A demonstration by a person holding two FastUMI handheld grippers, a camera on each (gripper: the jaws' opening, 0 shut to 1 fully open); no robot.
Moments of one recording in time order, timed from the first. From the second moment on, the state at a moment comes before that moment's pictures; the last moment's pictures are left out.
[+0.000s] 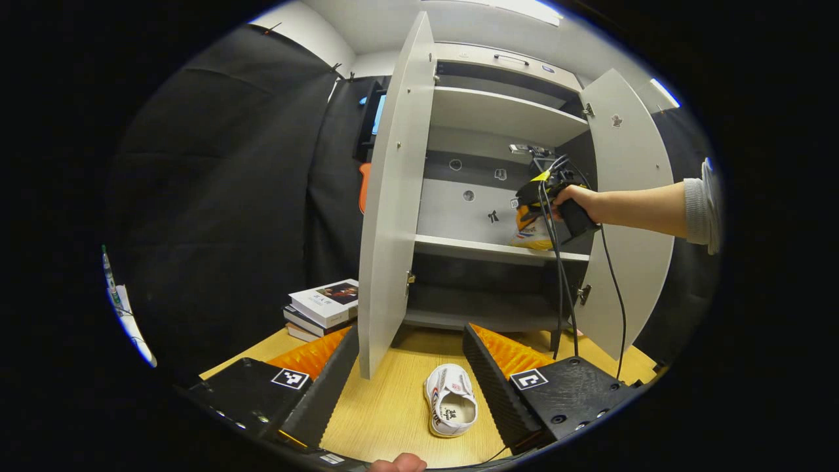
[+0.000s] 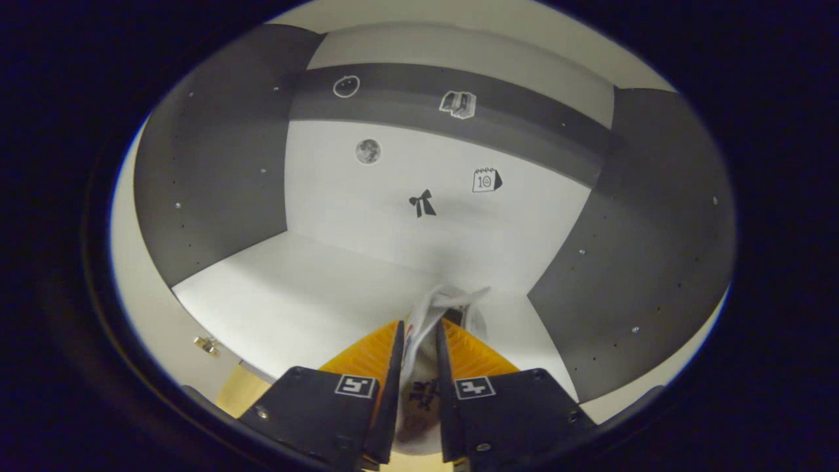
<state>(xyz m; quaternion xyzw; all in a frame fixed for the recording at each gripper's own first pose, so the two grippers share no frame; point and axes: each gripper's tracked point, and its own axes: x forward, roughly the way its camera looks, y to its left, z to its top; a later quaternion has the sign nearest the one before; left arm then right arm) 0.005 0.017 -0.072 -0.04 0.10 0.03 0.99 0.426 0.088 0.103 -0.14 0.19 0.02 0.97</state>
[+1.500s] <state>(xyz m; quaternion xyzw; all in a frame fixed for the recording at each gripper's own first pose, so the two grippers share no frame) 0.020 -0.032 -0.146 -0.01 0.16 -0.04 0.99 0.042 0.023 -0.061 -0.06 0.01 -0.01 1.00</state>
